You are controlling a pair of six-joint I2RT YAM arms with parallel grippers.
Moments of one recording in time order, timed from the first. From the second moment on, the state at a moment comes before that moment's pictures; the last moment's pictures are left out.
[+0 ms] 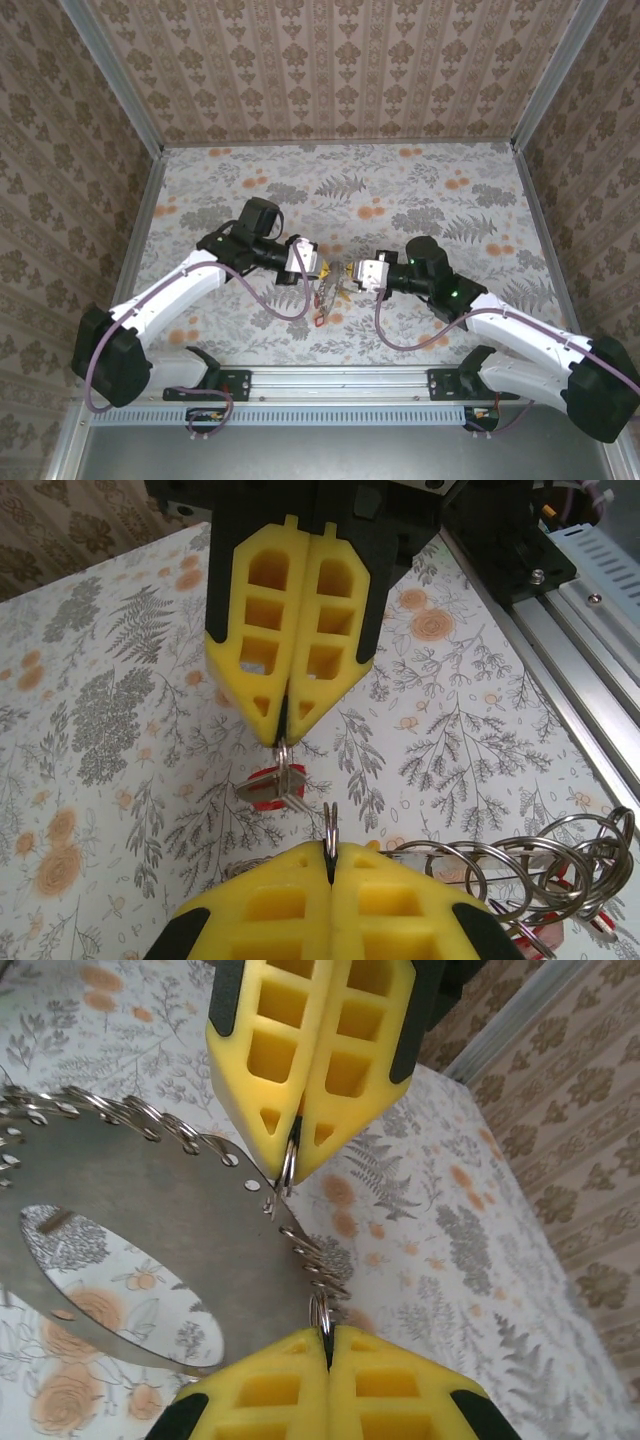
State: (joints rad) left arm -0.65 1.27 0.95 -0.52 0.85 1.02; right arm 0.67 1.02 0.54 0.10 -0.39 -0.79
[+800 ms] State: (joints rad) left arm -0.66 1.29 0.95 -0.53 0.85 1.02; right arm 0.76 1.05 0.57 0.13 -0.34 -0.99
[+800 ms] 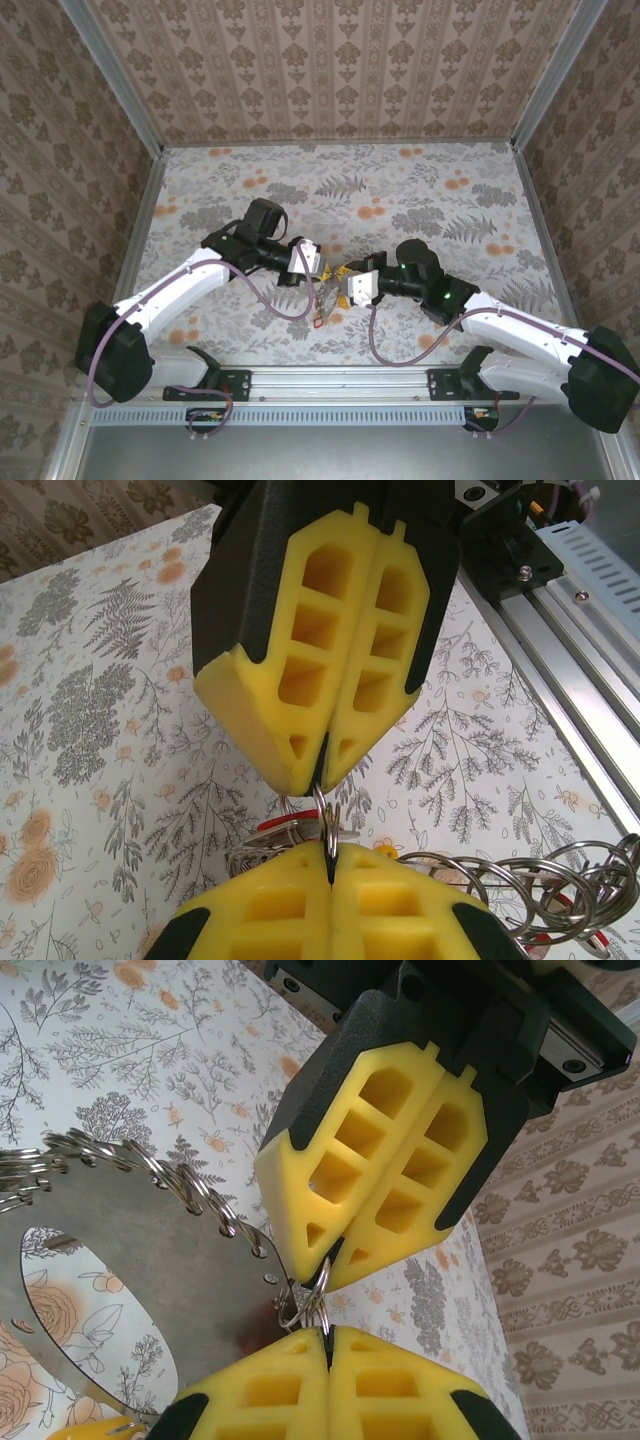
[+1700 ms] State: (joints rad) left arm -0.66 1.27 0.95 -0.49 0.84 0.99; right arm 0.78 1.04 0.58 0.12 -0.28 -0.97
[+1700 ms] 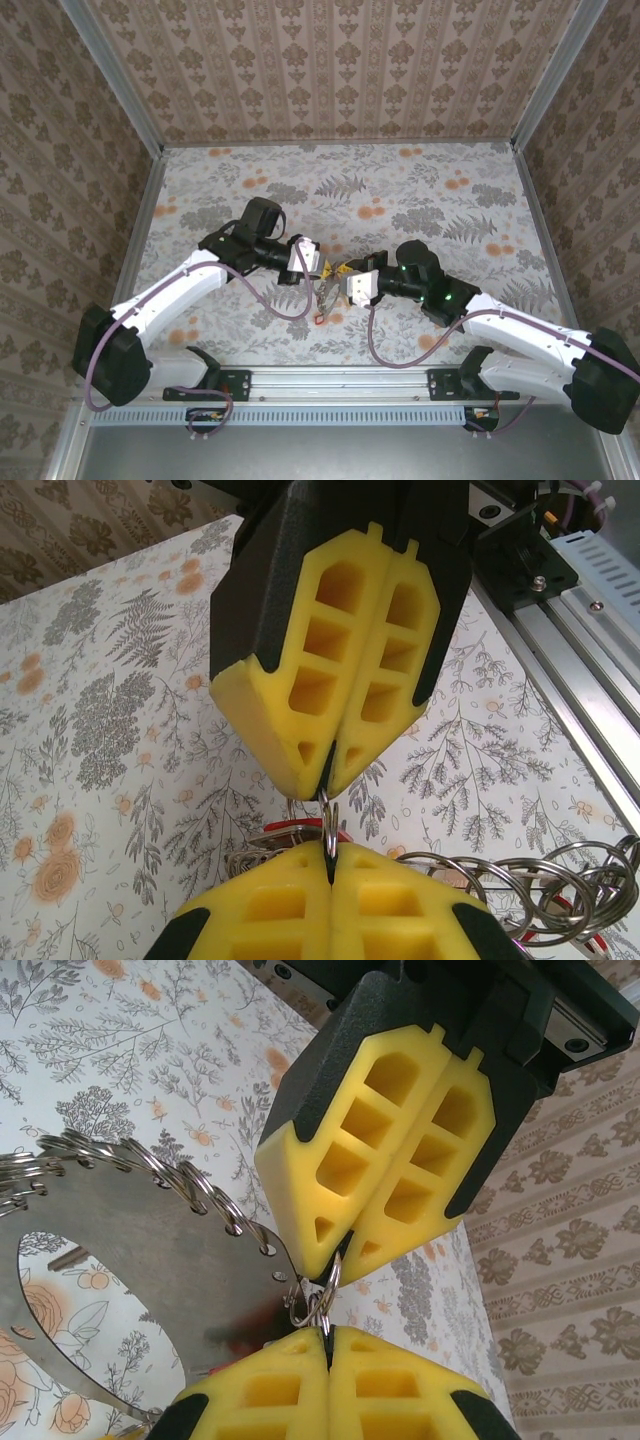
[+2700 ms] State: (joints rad) left arm -0.64 1.24 0.92 -0.44 0.87 0.94; right arm 0.78 1.02 0.58 0.12 -0.27 -0.97
